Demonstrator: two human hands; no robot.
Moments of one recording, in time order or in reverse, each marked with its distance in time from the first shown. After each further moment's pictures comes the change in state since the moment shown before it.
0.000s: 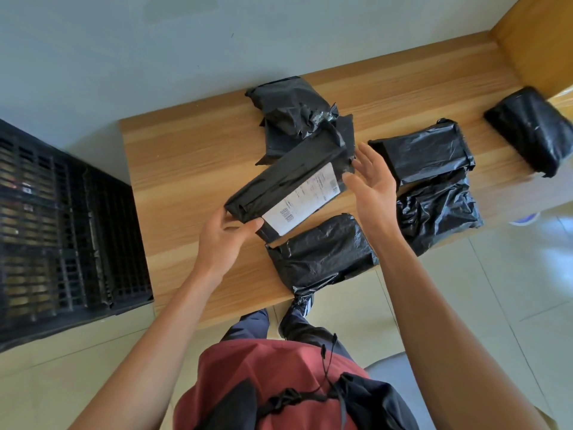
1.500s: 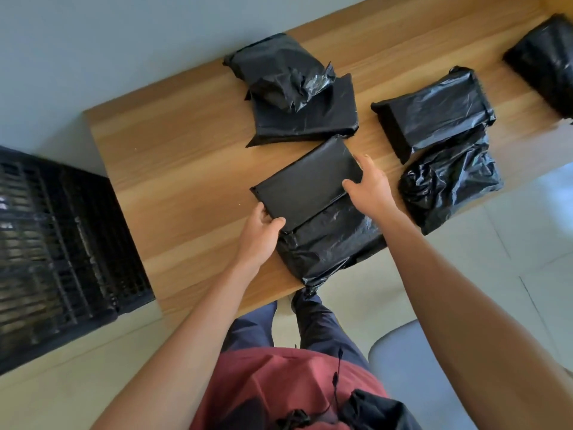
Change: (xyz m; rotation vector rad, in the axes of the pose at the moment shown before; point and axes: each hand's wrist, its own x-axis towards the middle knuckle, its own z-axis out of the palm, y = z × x) left_hand 0.043 -0.039 0.058 0.189 -0.199 -0.278; right_hand 0.054 0.090 0.000 -0.611 -0.107 0.234
